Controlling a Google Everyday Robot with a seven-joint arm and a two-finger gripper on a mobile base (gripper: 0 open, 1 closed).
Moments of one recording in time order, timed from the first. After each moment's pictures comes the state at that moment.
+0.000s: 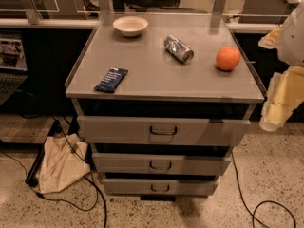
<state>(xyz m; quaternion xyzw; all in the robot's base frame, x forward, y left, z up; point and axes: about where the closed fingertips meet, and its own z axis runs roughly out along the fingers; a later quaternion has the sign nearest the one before) 0.438 -0.217 0.976 -0.60 0.78 -0.03 0.16</state>
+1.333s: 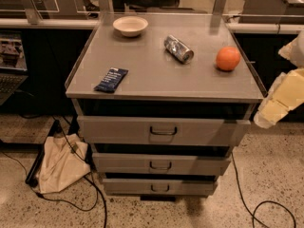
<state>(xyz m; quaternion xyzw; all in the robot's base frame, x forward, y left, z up) 0.441 -0.237 0.966 -0.48 0.85 0.01 0.20</state>
